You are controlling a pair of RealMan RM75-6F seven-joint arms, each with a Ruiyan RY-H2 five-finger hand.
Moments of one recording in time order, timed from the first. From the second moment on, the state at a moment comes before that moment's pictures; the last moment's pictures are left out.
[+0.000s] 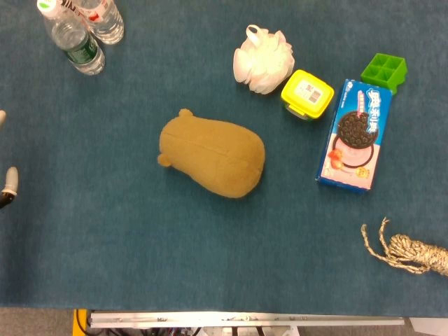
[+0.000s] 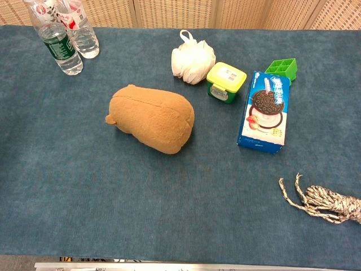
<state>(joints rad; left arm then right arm) -0.11 -1.13 -0.05 -1.71 1.48 1.47 0.06 0.18 -1.04 0.09 -1.56 -1.42 1.32 0.11</state>
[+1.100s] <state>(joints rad) -0.36 -1.15 -0.03 -1.59 1.72 1.26 -0.28 0.23 -0.97 0.17 -1.70 -1.34 1.31 0.08</state>
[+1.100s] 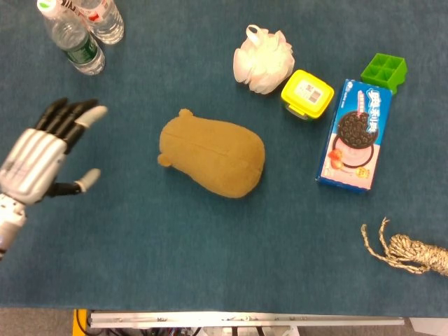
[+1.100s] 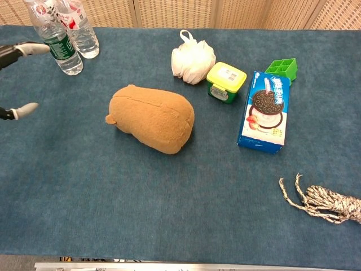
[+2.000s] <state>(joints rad) -0.68 -1.43 0.06 -1.26 1.96 1.23 -0.64 0.23 -0.98 0.17 -1.74 -1.27 1.28 0.01</state>
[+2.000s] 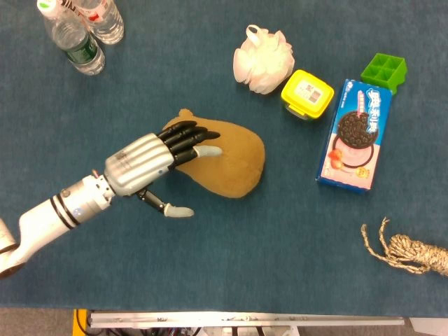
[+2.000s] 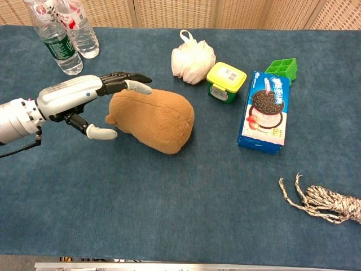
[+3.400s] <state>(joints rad) -0.94 -1.69 0.13 -0.94 2.00 1.22 -0.48 0.27 -1.00 0.18 -1.73 -1.17 1.22 -0.06</state>
